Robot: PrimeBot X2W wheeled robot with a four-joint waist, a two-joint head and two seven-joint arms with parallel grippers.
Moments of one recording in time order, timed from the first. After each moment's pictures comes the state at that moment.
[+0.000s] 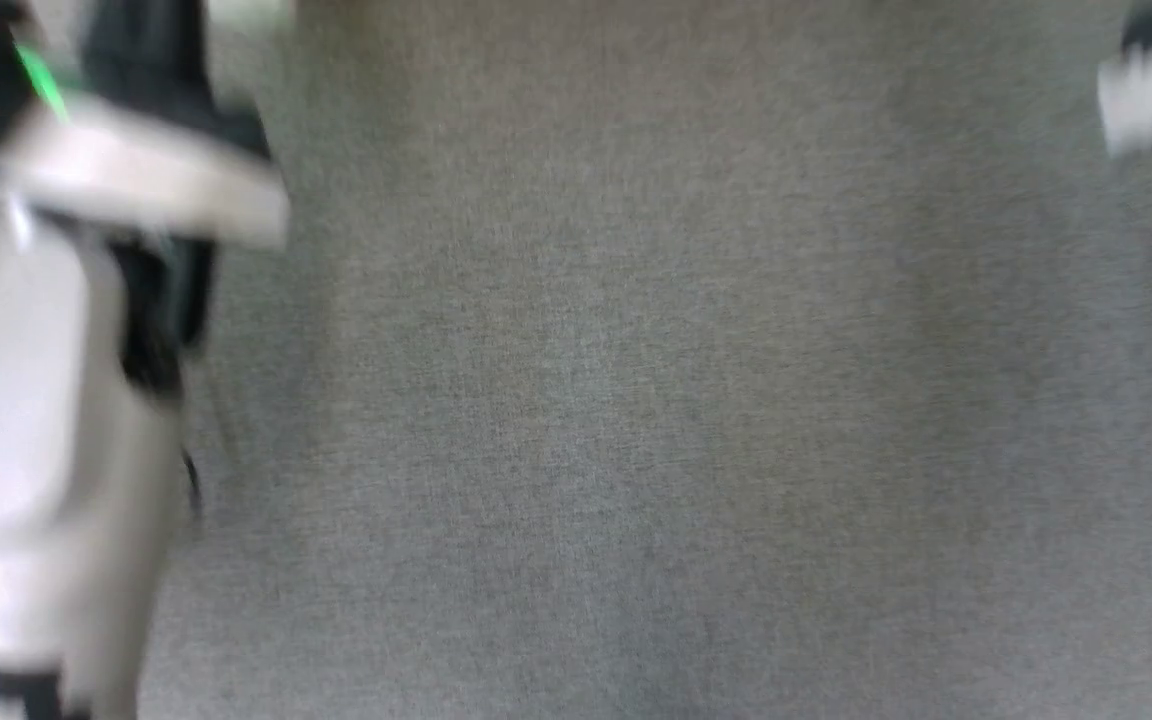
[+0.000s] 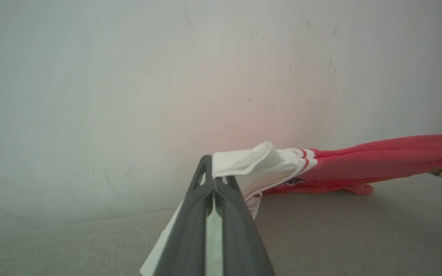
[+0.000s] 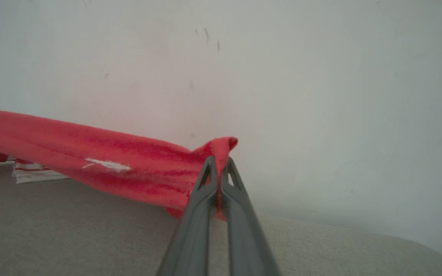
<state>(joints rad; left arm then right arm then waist) -0.79 0.35 -0.20 0.16 -0.45 -0.05 -0.19 -0.90 -0.31 0.09 0.40 0.22 0.13 -0.24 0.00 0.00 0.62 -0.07</state>
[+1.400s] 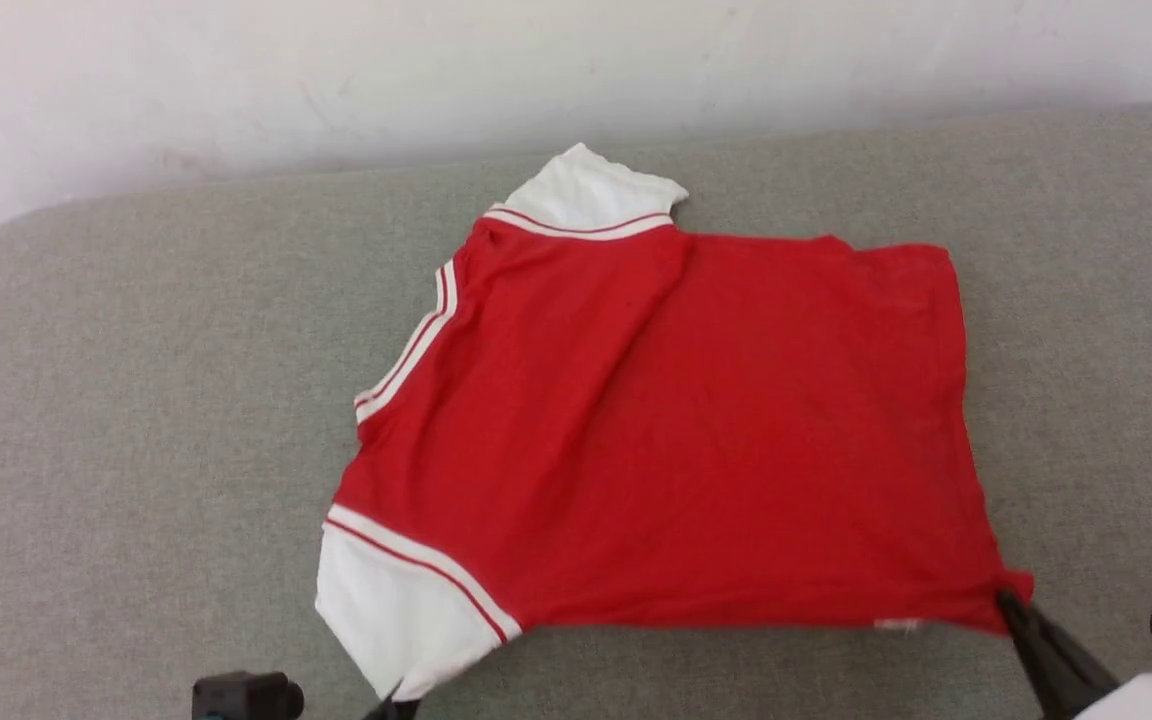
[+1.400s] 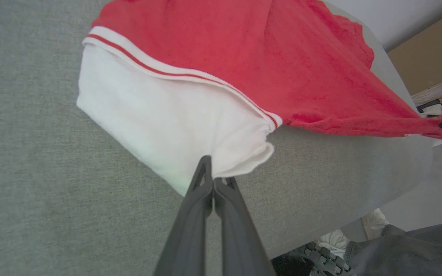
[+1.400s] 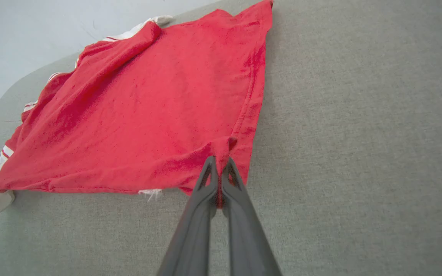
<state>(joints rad) 0.32 0.40 -0.32 -0.31 -0.67 0.14 0.25 0.29 -0.15 -0.10 -0.25 0.46 0.13 0.32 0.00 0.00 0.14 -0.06</state>
